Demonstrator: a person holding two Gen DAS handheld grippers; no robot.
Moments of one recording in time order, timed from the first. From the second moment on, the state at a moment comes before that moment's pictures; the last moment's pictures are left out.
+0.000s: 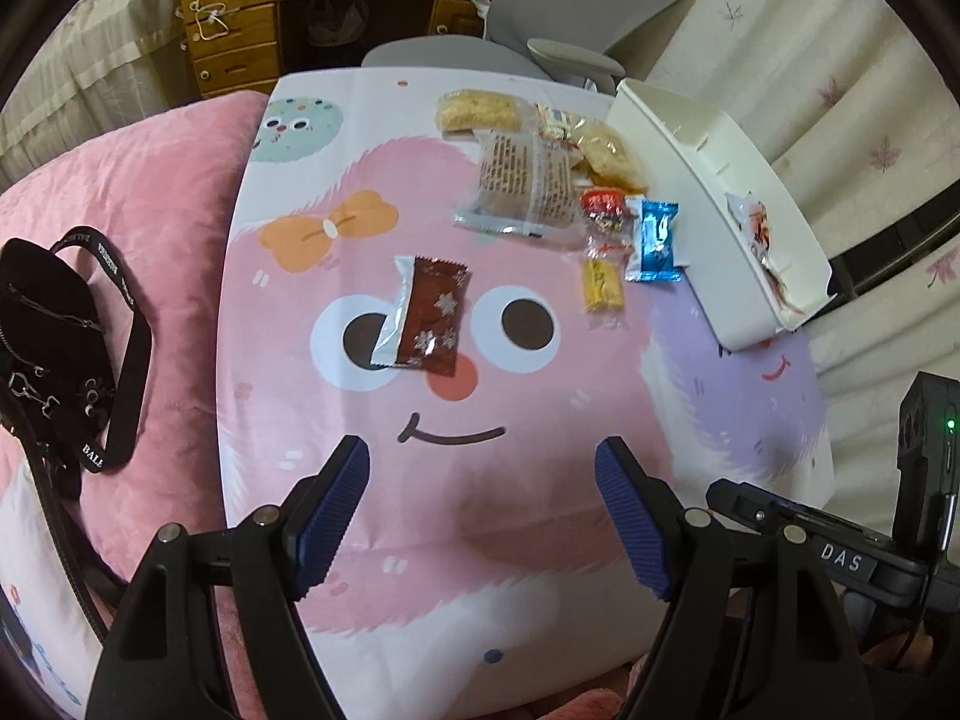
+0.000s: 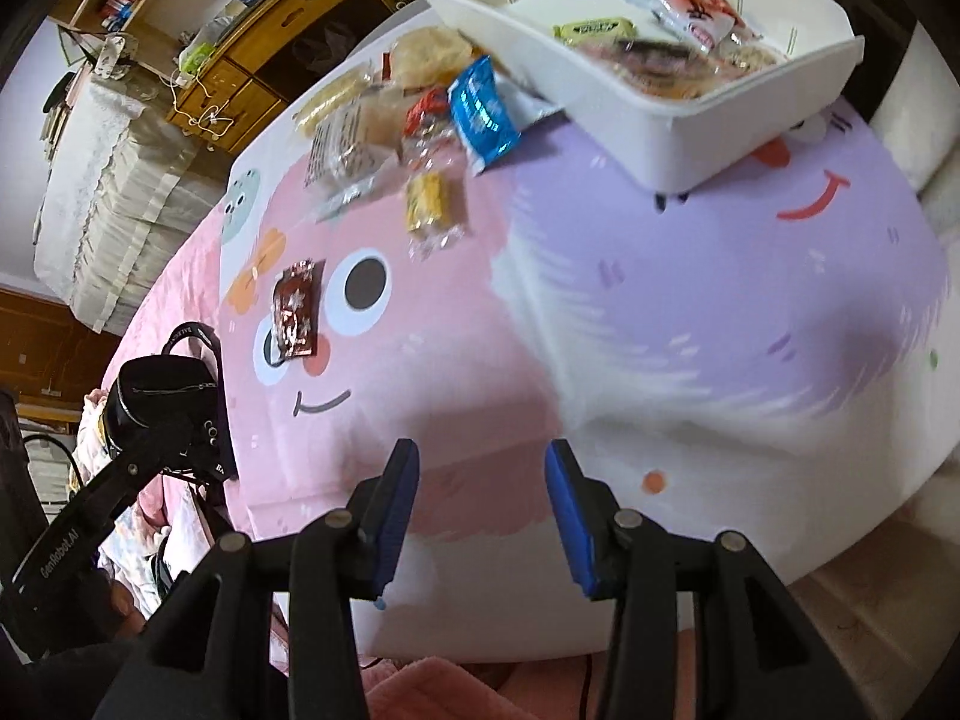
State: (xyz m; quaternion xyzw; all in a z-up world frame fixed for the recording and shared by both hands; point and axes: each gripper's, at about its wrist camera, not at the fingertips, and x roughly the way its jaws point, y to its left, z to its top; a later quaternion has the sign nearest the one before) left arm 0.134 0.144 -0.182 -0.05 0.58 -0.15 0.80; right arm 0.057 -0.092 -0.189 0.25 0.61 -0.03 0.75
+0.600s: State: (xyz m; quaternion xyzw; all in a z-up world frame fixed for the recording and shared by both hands) left arm 0.183 0.142 -0.225 -0.05 0.63 -0.12 0.76; right arm 0.100 -0.061 -0.204 0.19 0.61 -0.01 0.77
